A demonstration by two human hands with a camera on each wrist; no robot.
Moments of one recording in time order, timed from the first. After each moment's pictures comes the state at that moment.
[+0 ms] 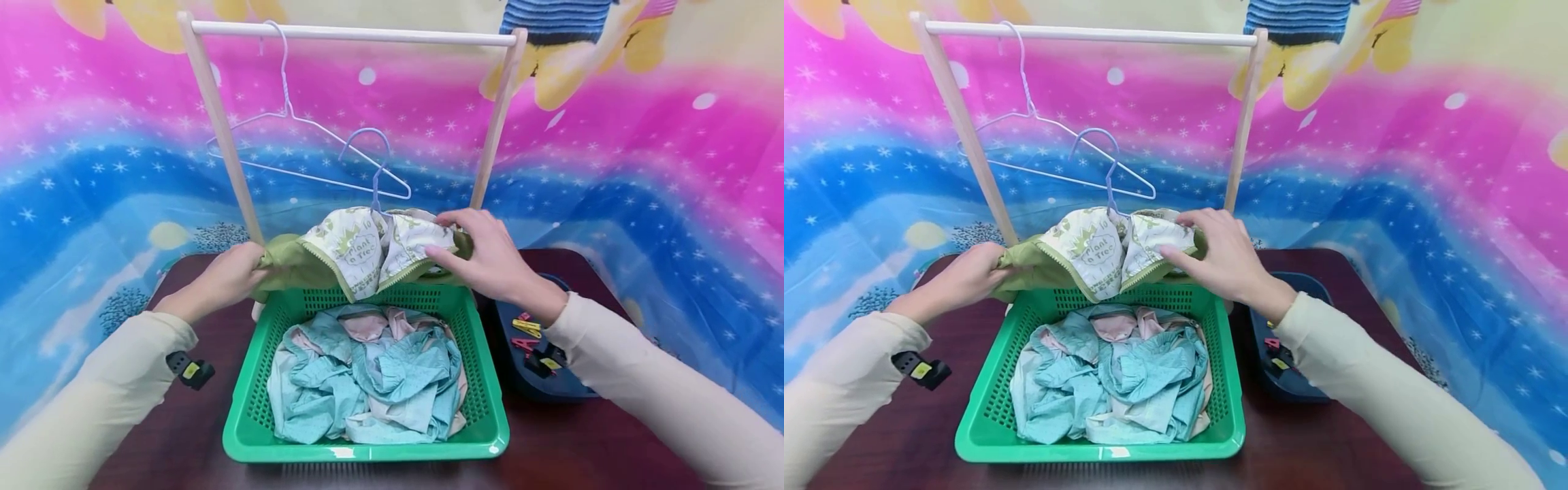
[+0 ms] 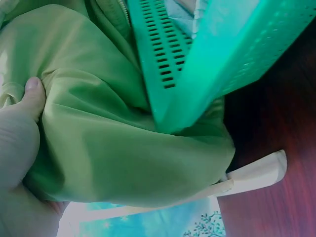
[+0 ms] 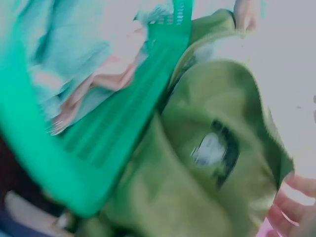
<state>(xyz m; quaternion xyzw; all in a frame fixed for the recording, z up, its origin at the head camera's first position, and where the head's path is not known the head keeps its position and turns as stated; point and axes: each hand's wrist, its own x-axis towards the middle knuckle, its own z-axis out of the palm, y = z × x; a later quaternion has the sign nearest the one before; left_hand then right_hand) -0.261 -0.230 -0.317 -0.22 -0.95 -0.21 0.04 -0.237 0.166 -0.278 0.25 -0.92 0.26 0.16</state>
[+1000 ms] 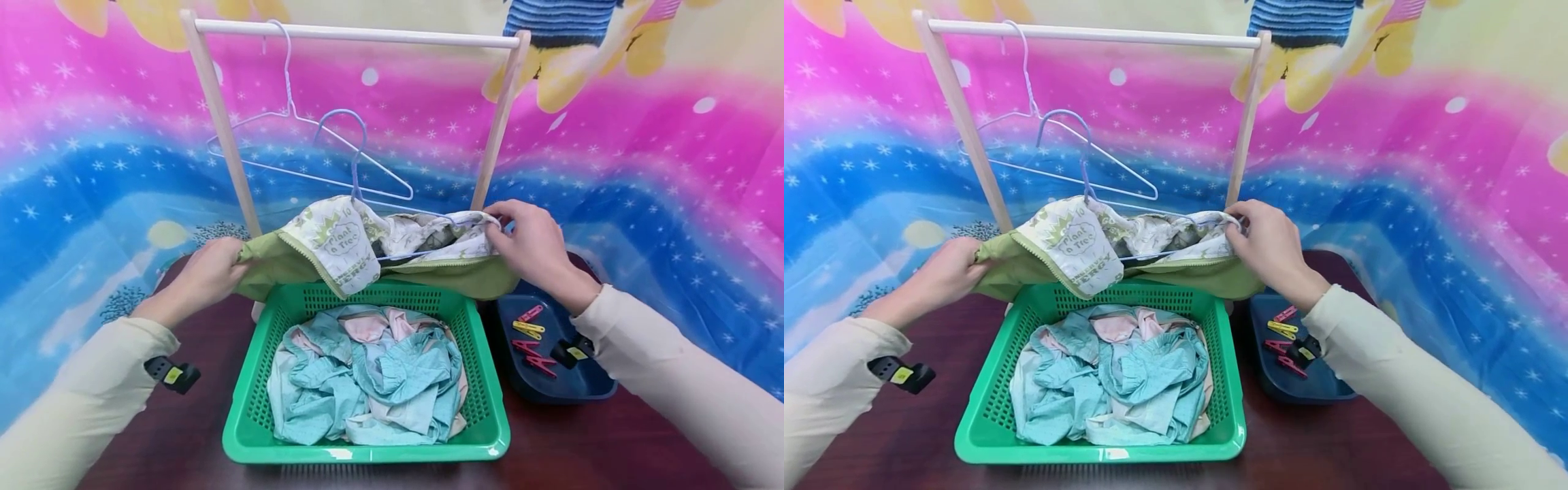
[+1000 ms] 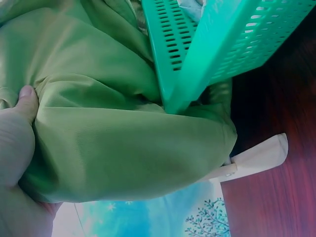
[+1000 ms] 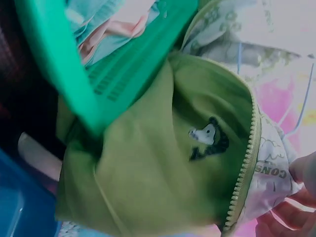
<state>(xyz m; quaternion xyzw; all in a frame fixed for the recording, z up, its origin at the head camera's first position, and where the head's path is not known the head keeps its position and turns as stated) -0.253 -0.249 -0.308 -0.17 -0.96 -0.21 0.09 -0.240 0.200 -0.261 0.15 -0.94 0.22 0.23</state>
